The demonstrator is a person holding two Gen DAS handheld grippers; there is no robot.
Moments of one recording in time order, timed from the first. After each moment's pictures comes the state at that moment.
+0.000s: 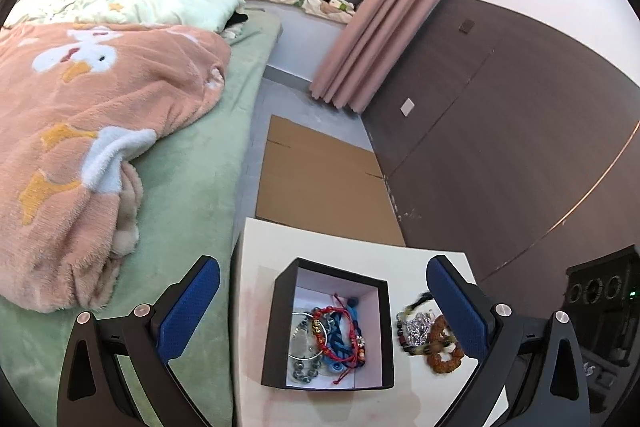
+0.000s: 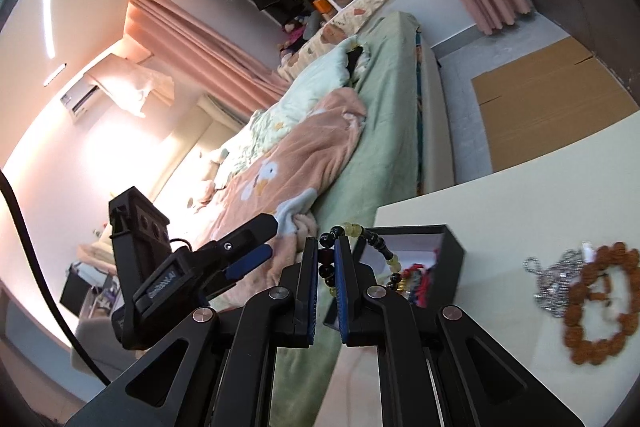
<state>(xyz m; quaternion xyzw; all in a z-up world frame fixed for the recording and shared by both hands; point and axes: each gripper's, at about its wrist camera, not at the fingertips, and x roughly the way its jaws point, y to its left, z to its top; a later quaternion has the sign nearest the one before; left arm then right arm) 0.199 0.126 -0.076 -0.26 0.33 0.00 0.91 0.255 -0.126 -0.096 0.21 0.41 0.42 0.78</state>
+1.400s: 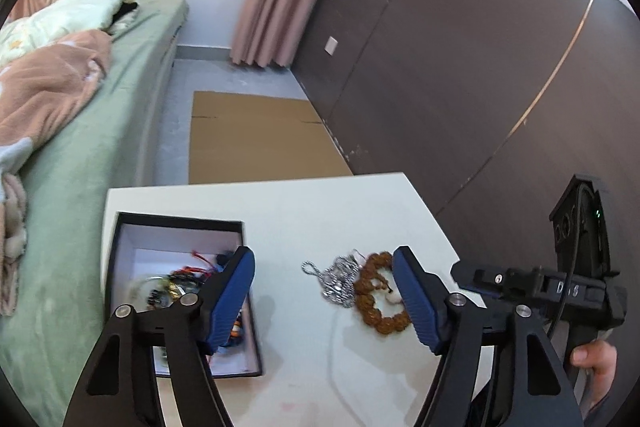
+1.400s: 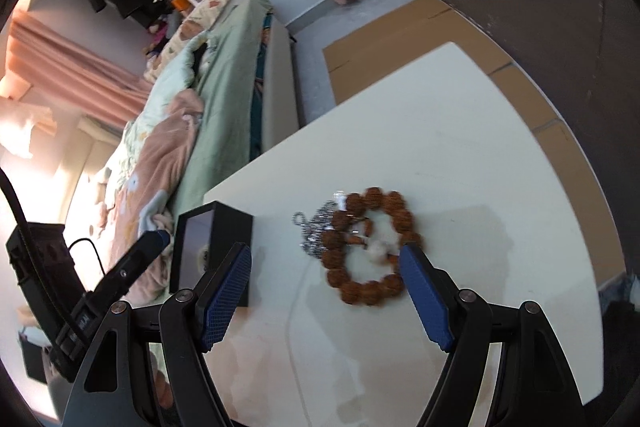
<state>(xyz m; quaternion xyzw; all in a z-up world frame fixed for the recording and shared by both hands) 0.225 -0.014 -0.097 -0.15 0.39 -0.13 0.90 0.277 -0.286 -0.128 0.20 0.52 0.20 0.81</state>
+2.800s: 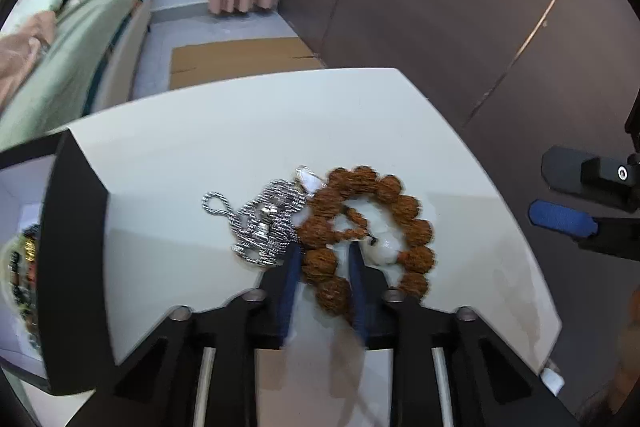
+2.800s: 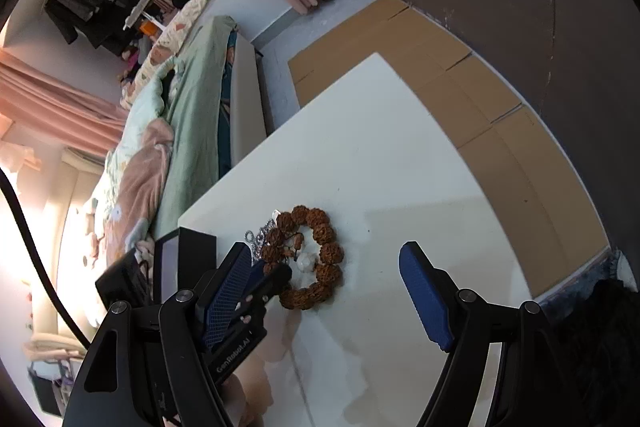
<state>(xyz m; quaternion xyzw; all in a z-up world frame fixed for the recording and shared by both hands) 0.259 -0.114 -0.185 -0.08 0.47 -0.13 0.87 0.285 -0.333 -0.135 0.23 0.53 0.15 0.80</state>
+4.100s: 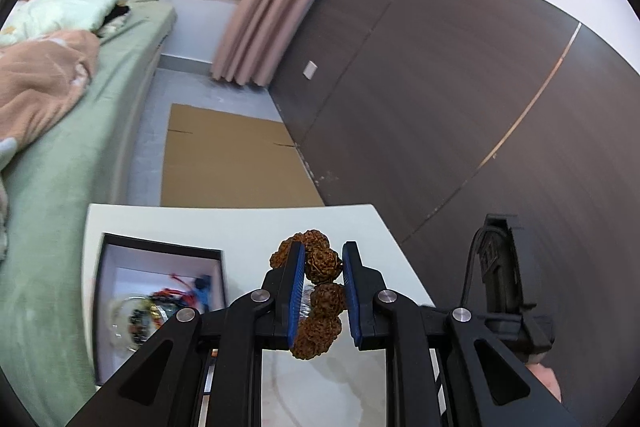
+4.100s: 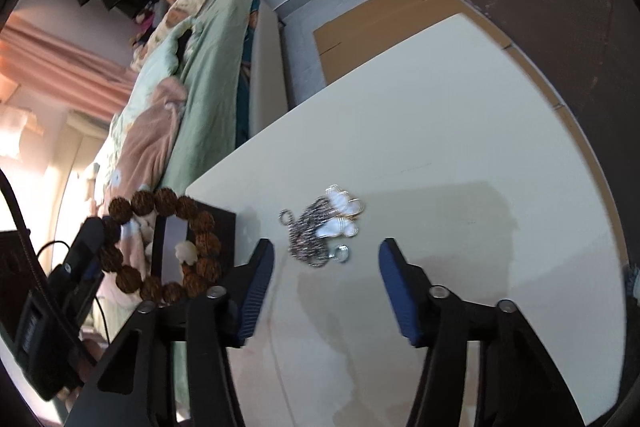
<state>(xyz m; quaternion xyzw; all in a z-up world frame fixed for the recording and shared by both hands) 0.224 0.010 -0.077 -0.21 0.34 -0.16 0.90 0.296 -0.249 -0.157 0.18 0.55 0.21 0.79</state>
